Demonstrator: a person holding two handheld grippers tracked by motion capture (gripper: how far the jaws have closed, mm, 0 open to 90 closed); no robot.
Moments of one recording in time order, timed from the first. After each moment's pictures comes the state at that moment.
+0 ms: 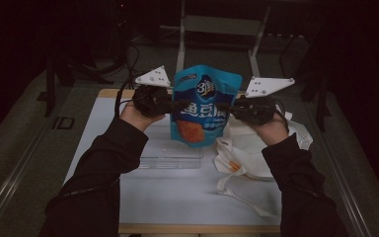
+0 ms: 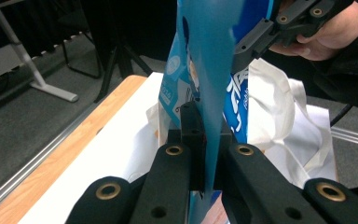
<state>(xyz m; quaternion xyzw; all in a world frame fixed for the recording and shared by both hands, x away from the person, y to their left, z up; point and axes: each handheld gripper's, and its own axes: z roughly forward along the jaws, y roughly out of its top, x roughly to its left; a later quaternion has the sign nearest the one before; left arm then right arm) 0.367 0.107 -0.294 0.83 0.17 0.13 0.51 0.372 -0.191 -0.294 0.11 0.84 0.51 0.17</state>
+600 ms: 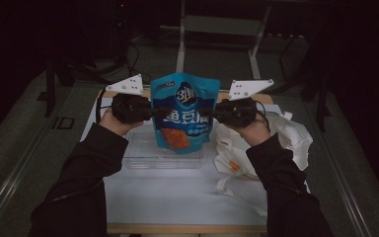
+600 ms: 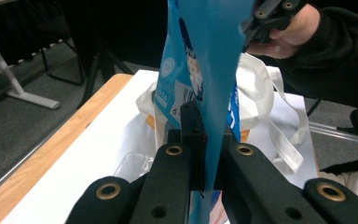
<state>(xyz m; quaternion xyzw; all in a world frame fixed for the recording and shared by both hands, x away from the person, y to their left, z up) 0.365 0.154 -0.316 0.82 0.14 0.10 0.54 0.377 -0.159 -0.309 0.08 0.83 0.54 0.11</state>
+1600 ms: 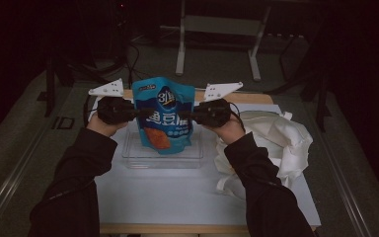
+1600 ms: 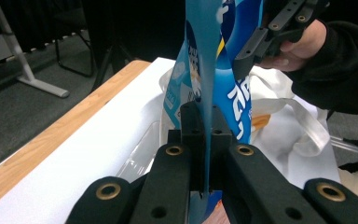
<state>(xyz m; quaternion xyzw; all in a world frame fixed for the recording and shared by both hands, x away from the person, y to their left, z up) 0.389 0.203 -0.361 0.81 0.18 0.09 0.55 0.406 -0.111 -0.351 0.08 0.83 0.54 0.07</state>
